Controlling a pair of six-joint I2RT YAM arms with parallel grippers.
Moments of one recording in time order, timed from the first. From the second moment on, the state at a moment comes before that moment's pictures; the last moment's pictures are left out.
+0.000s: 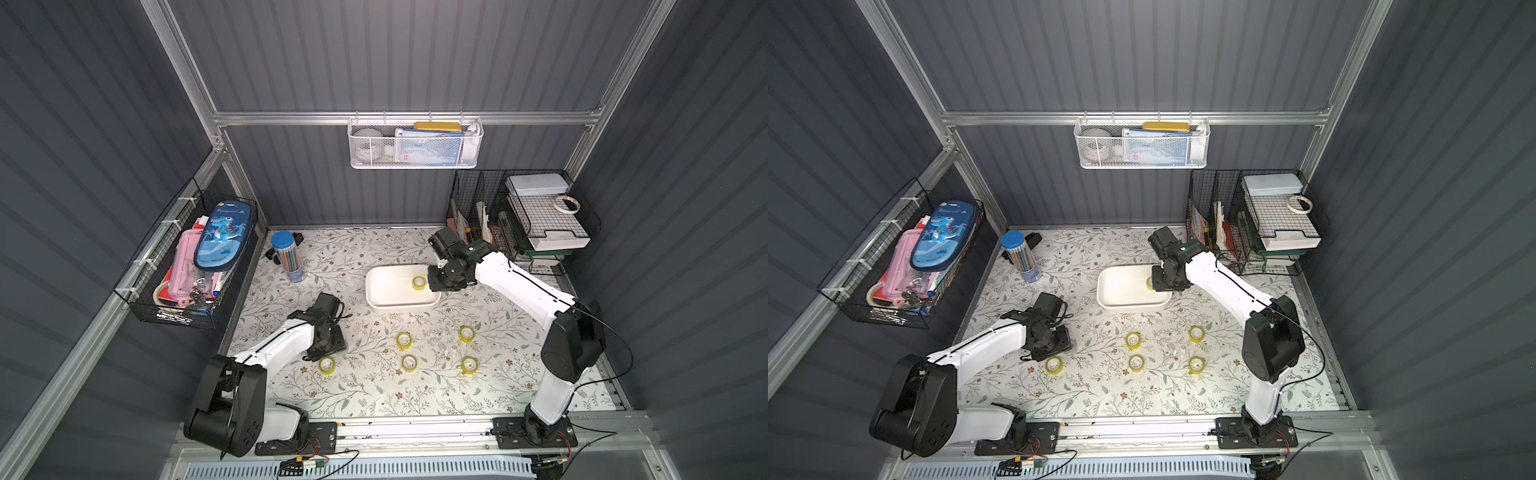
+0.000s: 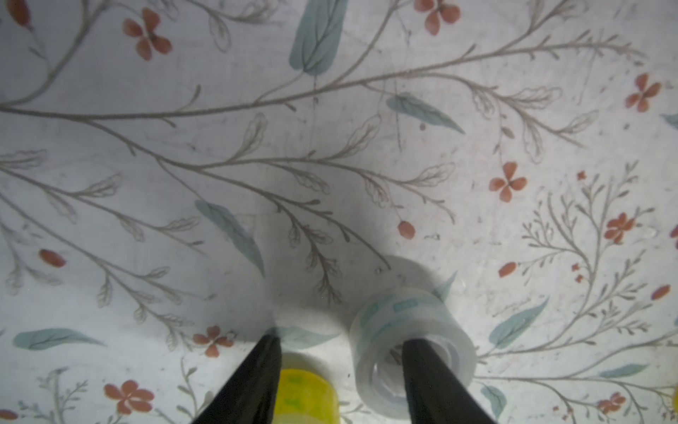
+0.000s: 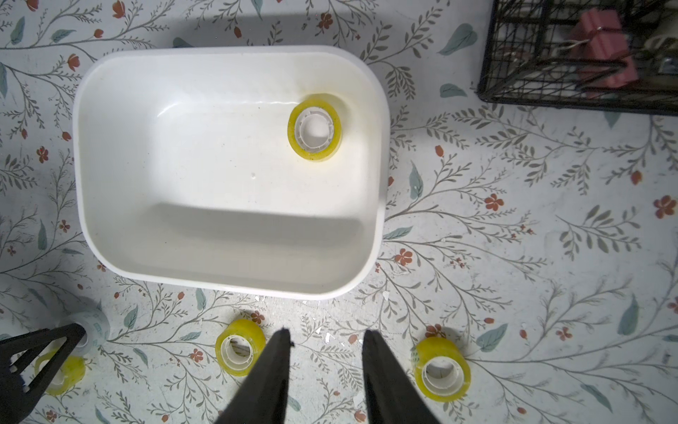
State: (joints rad) left arm -0.33 1.38 0.68 -0.67 -0.02 -0.61; right arm 0.56 1.80 1.61 -0.97 0.05 0.49
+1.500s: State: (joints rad) left arm -0.52 2.14 1.72 -0.66 0.04 -0.42; right arm 0.48 1.80 1.52 -0.97 0.02 0.50
